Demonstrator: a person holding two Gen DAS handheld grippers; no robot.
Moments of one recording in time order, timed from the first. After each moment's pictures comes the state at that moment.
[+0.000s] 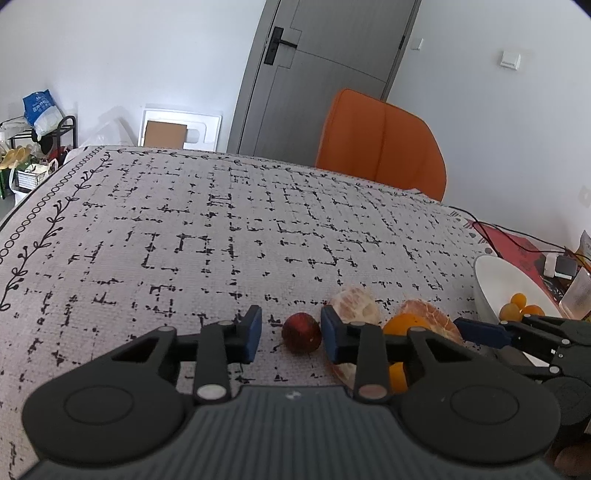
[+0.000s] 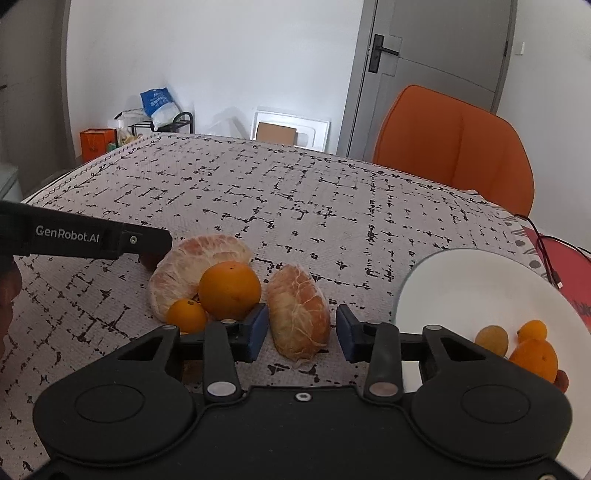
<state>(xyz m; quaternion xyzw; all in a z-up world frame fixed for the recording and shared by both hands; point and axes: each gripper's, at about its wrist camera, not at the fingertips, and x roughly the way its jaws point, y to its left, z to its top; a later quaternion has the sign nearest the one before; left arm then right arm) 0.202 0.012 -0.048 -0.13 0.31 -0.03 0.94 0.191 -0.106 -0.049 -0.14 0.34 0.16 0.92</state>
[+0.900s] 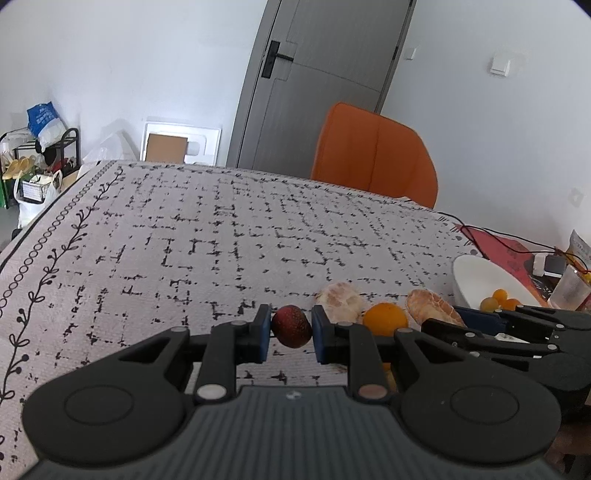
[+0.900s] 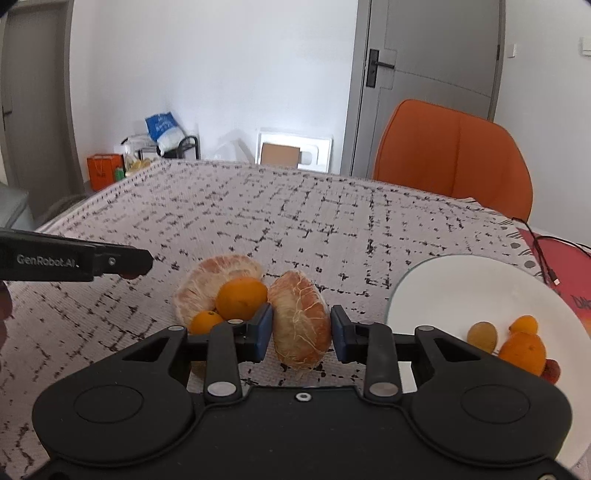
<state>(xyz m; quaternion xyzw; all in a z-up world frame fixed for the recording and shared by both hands) 0.164 0.010 -0.027 -0.12 0.29 -0.03 0.95 0.168 -0.117 -0.028 -0.10 0.32 0.17 0.93</state>
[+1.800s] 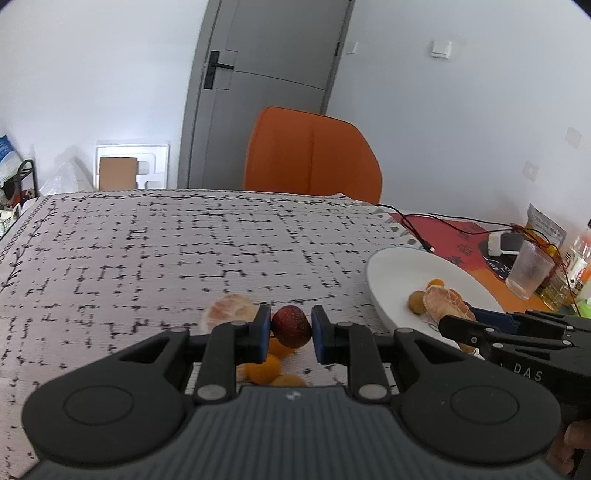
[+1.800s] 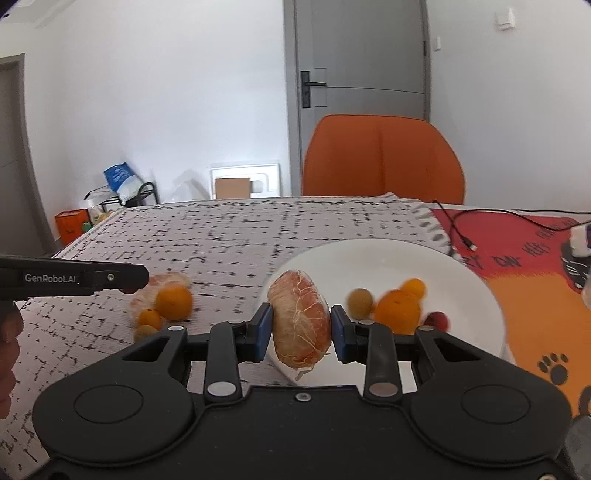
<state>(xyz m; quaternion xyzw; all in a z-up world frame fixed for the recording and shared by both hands) 0.166 -0.063 -0.009 -0.08 0.27 -0.09 0.95 0.129 -0.206 -0.006 -0.03 0.29 0.10 0.95</state>
